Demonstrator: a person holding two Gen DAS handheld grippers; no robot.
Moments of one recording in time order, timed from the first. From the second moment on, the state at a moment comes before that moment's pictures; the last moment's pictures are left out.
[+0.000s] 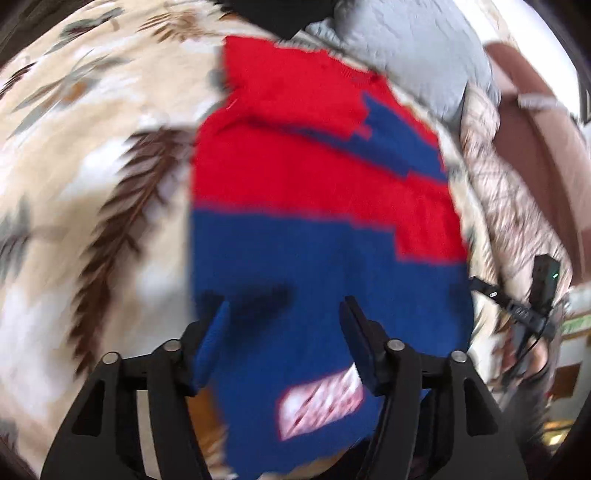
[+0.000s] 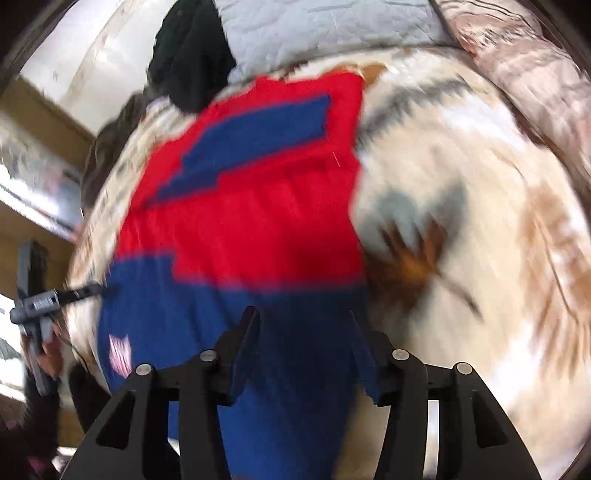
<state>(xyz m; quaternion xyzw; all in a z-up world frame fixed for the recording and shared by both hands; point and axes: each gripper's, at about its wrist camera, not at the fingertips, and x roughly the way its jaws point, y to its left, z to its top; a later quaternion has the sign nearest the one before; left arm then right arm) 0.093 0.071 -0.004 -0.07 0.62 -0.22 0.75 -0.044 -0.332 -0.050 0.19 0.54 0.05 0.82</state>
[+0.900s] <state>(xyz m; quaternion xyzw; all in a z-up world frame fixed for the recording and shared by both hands) -0.010 0.103 -0.026 -0.18 0.66 -0.28 0.68 -0.133 -0.296 -0.072 0.24 0.51 0.22 0.79</state>
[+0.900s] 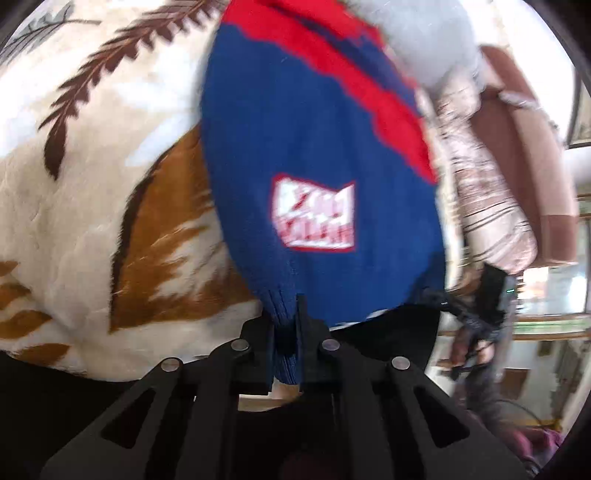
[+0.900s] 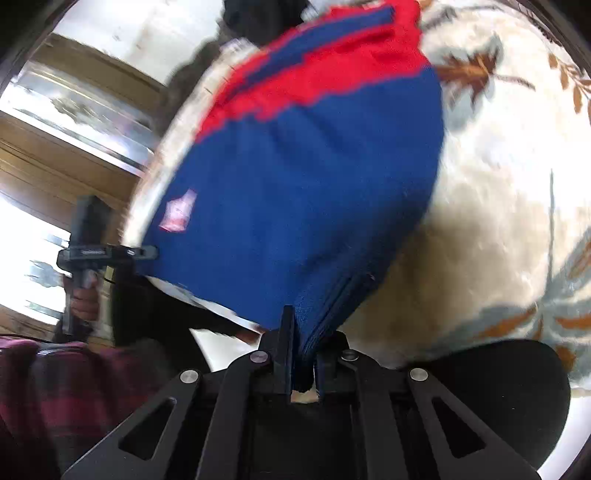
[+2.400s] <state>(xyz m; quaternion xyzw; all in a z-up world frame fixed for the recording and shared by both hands) 0.339 0.046 -0.017 -0.36 0.52 -0.21 0.75 0.186 -0.411 -0.055 0.44 0.27 0.08 0.85</state>
